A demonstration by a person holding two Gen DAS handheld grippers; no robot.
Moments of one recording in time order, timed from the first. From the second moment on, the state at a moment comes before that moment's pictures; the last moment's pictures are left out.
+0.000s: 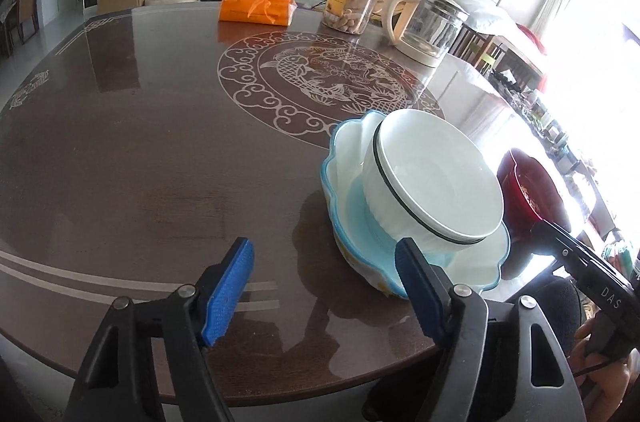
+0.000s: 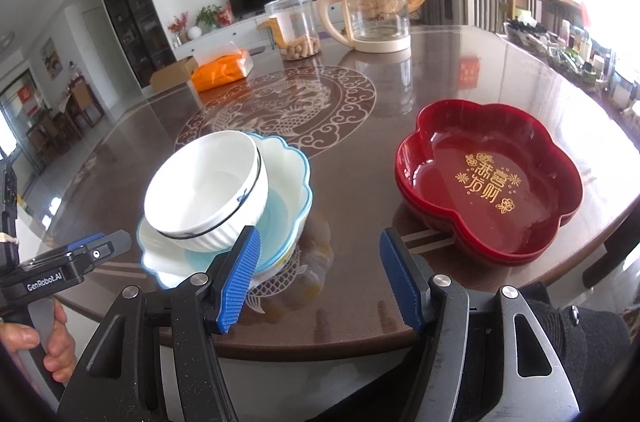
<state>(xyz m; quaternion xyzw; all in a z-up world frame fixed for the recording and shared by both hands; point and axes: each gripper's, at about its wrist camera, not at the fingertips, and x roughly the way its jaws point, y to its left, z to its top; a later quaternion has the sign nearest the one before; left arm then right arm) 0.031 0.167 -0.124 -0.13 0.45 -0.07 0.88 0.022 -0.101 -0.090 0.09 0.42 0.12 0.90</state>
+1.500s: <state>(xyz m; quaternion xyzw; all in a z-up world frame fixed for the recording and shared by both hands) 0.105 0.021 -0.062 -0.12 0.37 -0.22 0.90 0.075 -0.202 -0.060 0.17 0.41 0.10 0.89</state>
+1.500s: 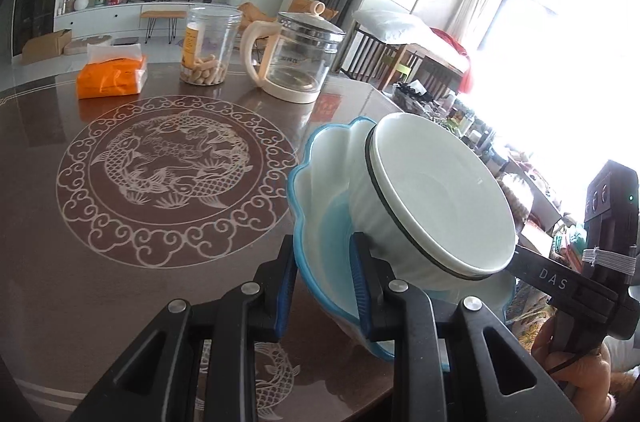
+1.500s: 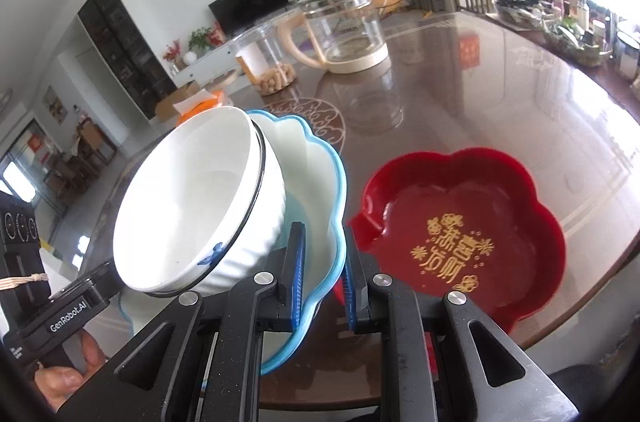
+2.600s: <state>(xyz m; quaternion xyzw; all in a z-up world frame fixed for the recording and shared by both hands) 0.107 -0.029 -0.073 -0.04 0.38 -0.16 0.91 0.048 -0.323 -0.089 0.22 0.38 -0.02 0.90</state>
